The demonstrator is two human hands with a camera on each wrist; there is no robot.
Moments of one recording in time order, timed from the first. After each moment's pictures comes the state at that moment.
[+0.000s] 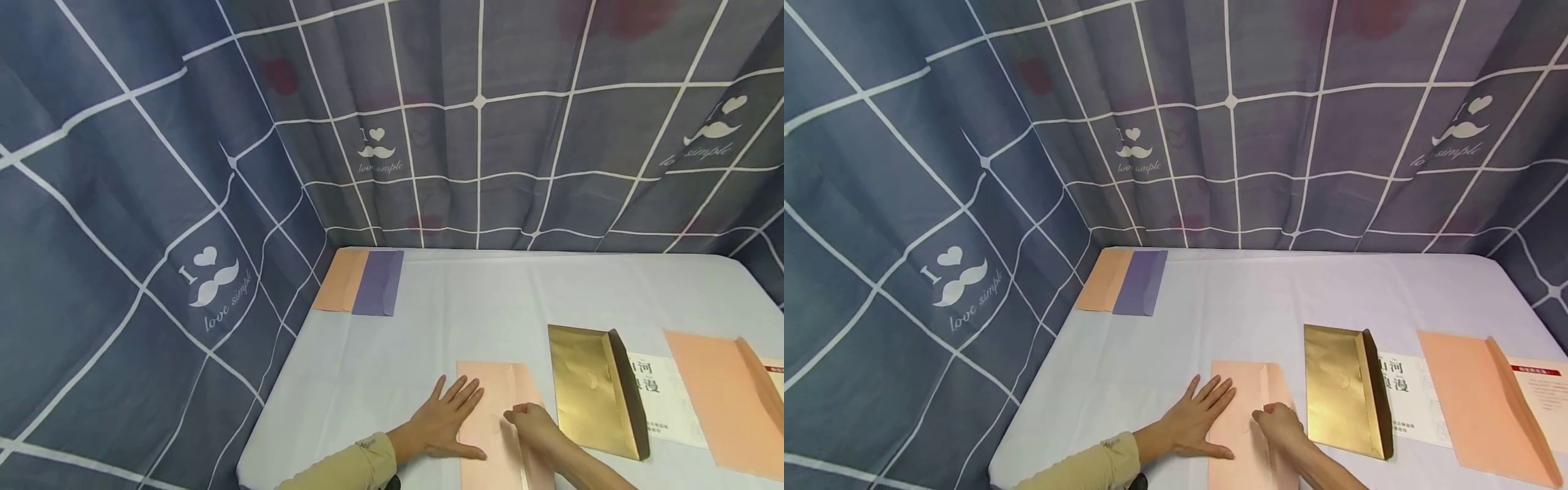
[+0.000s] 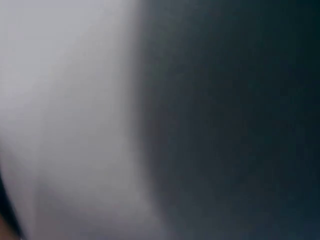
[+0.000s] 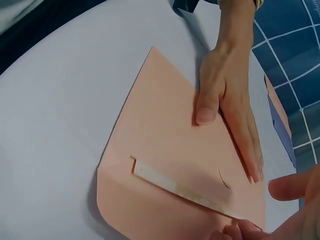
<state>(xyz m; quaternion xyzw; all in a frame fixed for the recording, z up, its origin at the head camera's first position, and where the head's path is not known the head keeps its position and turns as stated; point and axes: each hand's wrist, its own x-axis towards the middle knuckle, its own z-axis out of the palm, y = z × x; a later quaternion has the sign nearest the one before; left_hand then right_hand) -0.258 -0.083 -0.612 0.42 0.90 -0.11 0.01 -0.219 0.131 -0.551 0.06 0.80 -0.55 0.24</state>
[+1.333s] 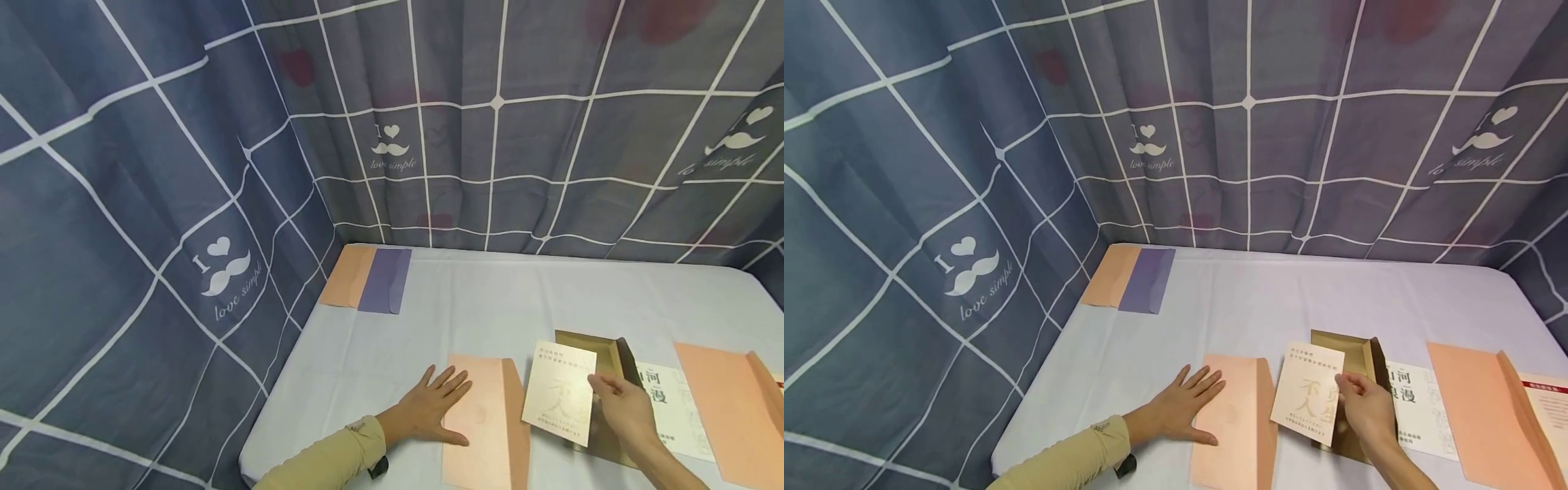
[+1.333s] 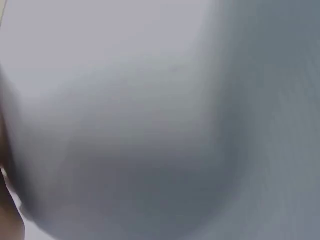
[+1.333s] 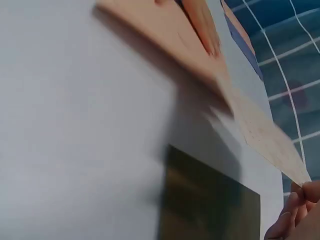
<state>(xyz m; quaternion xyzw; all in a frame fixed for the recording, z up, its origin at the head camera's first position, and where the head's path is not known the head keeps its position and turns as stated) -0.277 -0.116 -0.605 0.42 0.90 -0.10 0.02 -0.243 0.218 -0.543 0.18 0.86 -0.47 0.03</state>
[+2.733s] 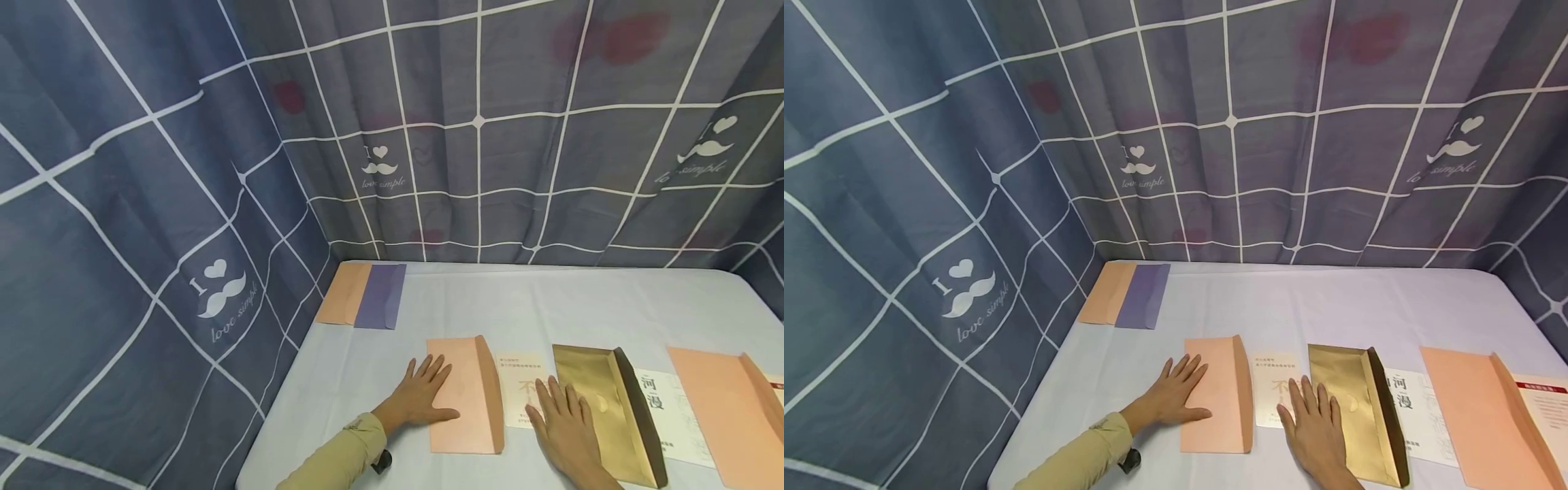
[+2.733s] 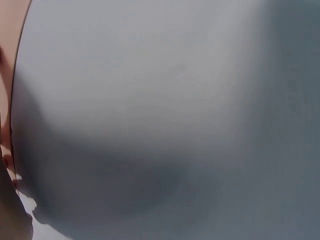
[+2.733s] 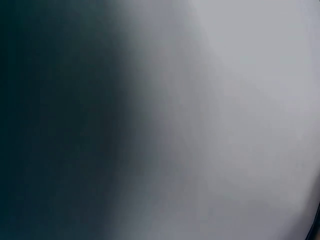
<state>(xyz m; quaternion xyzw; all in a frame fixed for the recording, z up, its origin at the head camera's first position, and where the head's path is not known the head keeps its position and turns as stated) -0.310 -0.120 -0.593 0.33 0.94 -0.02 0.06 -0.235 0.175 -0.635 -0.09 0.97 -0.21 -0.13</state>
